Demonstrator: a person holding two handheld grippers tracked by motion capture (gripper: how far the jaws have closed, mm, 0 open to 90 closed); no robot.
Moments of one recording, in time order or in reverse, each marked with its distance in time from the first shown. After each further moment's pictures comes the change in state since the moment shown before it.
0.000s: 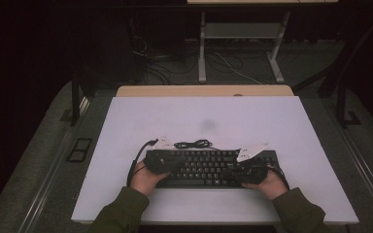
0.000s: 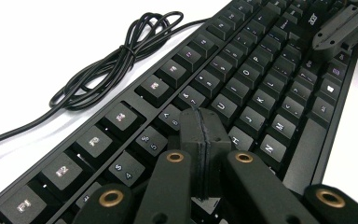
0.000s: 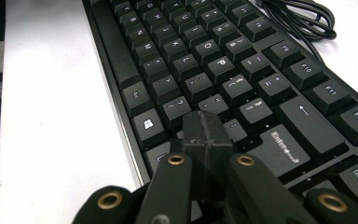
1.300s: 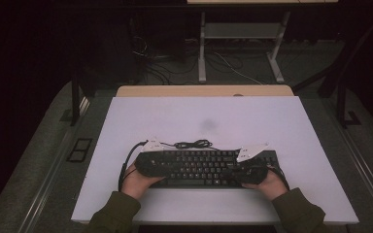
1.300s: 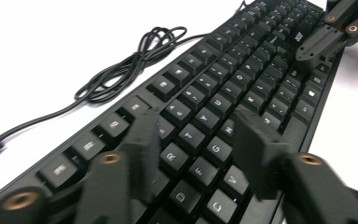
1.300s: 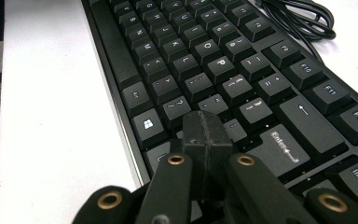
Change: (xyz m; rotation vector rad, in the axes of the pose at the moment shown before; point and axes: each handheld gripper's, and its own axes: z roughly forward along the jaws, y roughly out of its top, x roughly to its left) left arm 0.002 -0.012 -0.026 -0.091 0.009 -0.033; right arm 0.000 0.000 0.000 -0.001 -0.004 -0.001
